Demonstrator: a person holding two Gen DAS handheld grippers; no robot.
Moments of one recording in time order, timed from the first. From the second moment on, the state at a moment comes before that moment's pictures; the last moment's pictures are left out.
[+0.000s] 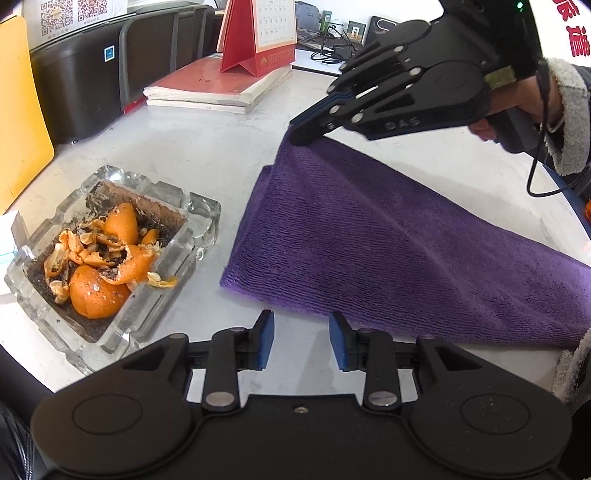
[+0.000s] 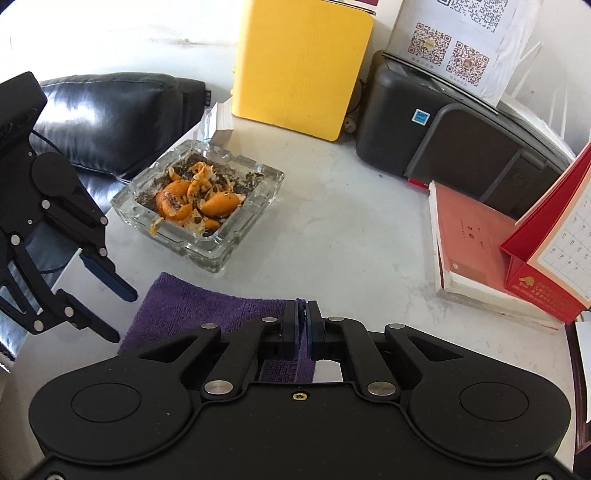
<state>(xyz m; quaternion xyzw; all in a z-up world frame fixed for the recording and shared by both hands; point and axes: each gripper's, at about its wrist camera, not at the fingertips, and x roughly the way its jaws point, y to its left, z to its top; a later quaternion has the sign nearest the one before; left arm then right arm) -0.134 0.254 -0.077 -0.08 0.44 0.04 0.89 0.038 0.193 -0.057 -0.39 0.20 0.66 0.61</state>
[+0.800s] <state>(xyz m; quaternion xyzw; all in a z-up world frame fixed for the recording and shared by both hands) -0.110 0.260 -0.080 -0.12 0.41 0.02 0.90 0.026 0.201 -0.111 -0.43 0.18 0.64 0.61</state>
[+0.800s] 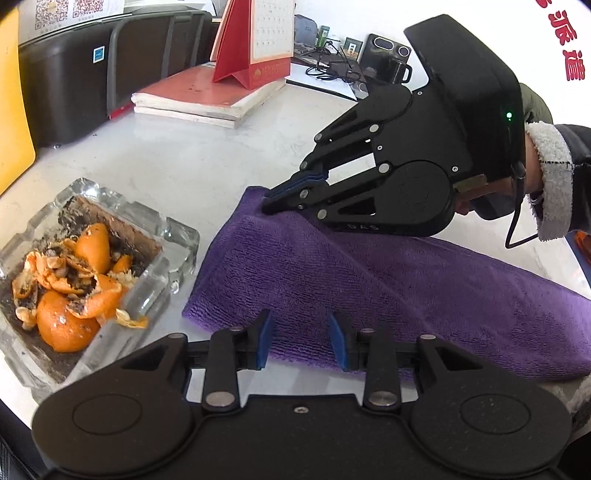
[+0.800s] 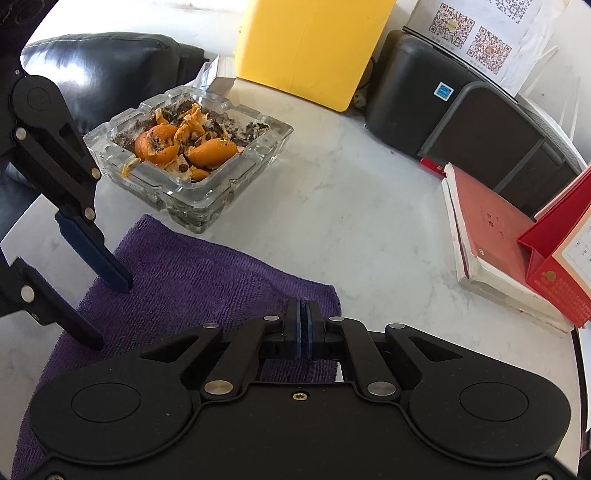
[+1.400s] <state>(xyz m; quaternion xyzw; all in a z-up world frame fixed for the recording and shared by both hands) -0.143 0.210 -0.075 -0.10 0.46 -0.04 0.88 0.001 0.154 -0.105 -0.43 0.21 0.64 0.60</state>
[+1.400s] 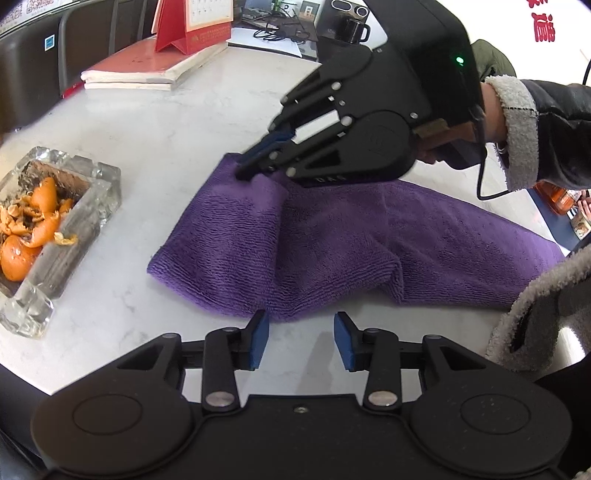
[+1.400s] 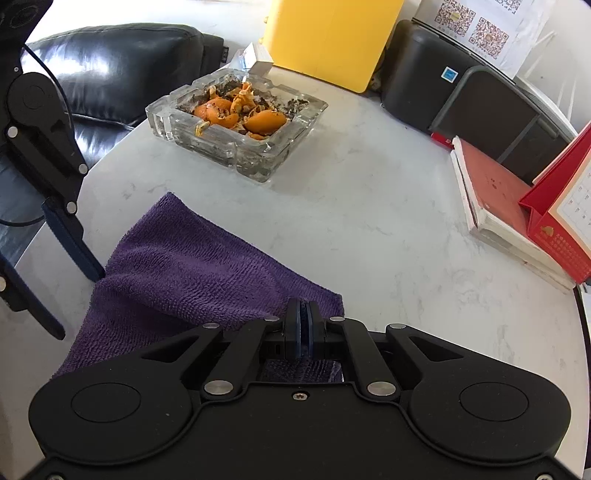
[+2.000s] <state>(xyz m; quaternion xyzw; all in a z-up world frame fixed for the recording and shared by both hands) -0.098 0.248 -0.072 -0.05 0.44 0.05 0.90 0.026 -0.084 -0.053 -0.20 0.43 0.39 0.79</state>
